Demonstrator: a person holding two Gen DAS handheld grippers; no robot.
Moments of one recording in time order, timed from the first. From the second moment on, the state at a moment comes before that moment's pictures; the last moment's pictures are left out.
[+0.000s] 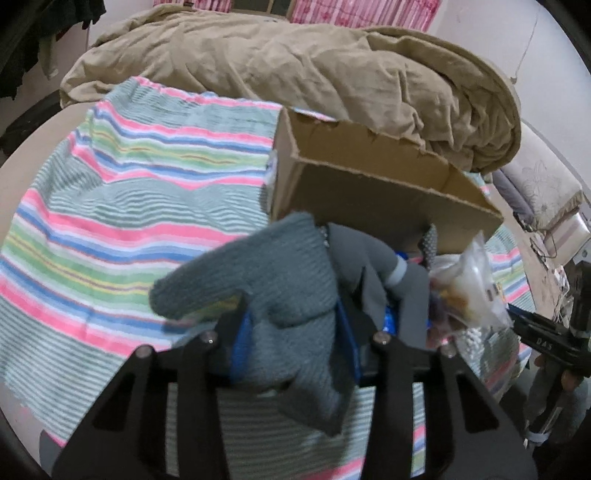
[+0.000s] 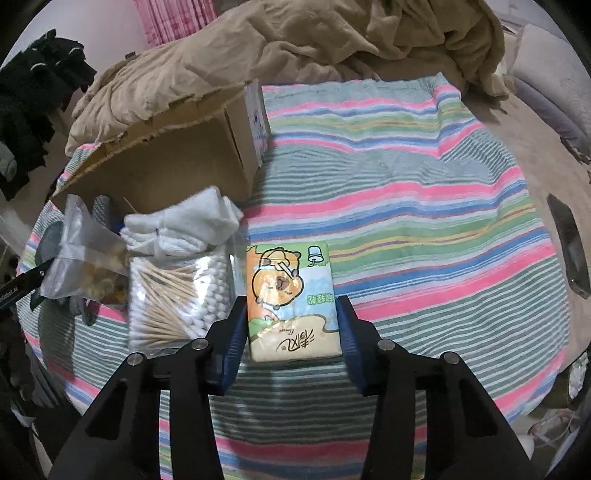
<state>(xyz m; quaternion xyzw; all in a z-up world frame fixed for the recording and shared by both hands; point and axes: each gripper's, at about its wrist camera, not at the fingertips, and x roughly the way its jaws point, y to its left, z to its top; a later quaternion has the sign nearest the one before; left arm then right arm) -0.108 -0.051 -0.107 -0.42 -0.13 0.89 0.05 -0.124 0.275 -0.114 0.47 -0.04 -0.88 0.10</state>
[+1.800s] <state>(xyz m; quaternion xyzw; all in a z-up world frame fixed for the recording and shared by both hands) -0.241 0.032 -0.074 -0.41 -0.07 0.90 0.14 -0.241 0.185 -0.061 0.42 0.00 -0.90 0.16</state>
